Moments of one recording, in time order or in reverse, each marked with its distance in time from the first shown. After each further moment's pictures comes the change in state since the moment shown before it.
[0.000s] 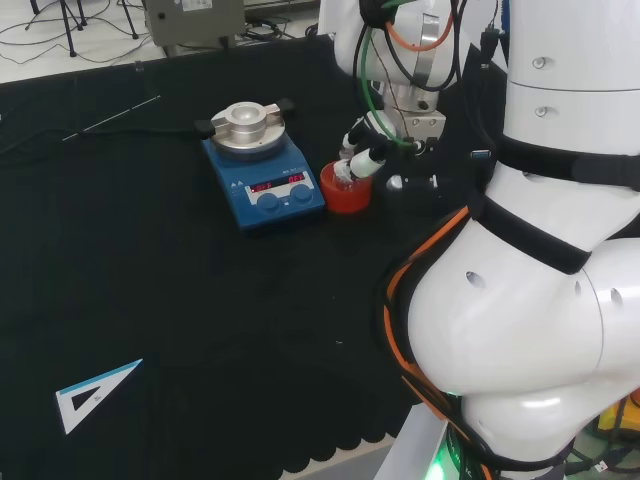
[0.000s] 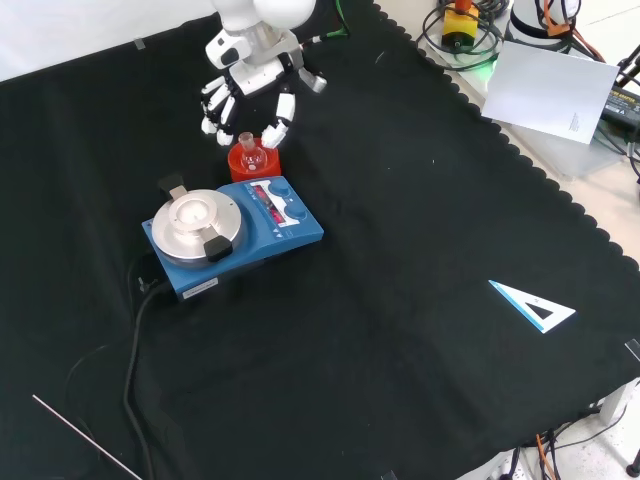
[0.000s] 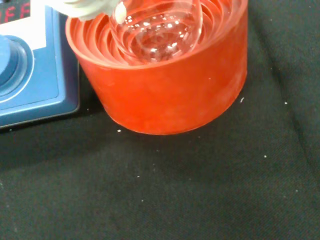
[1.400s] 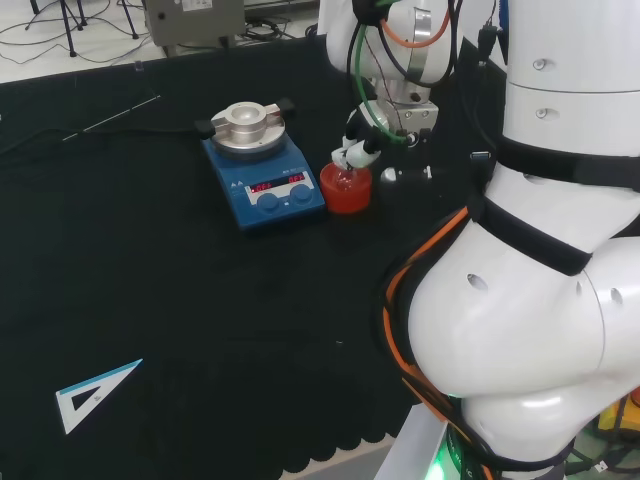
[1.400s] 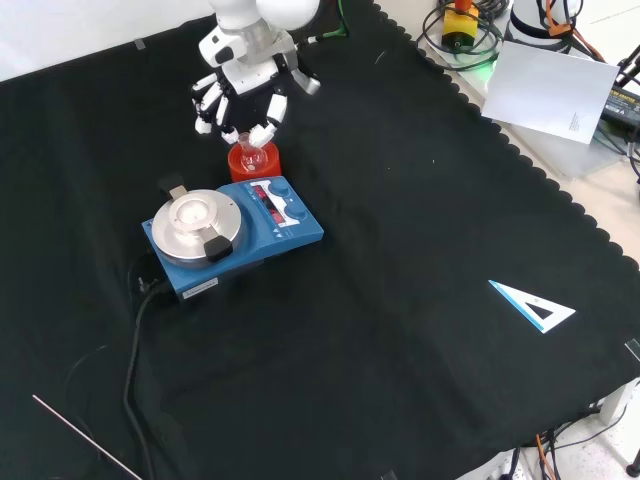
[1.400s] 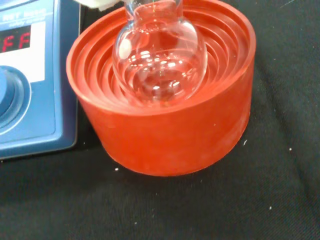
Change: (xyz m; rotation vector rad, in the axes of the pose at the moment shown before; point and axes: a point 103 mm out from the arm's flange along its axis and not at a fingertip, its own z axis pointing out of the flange) arm 0.006 0.013 -0.010 -0.047 -0.050 -0.002
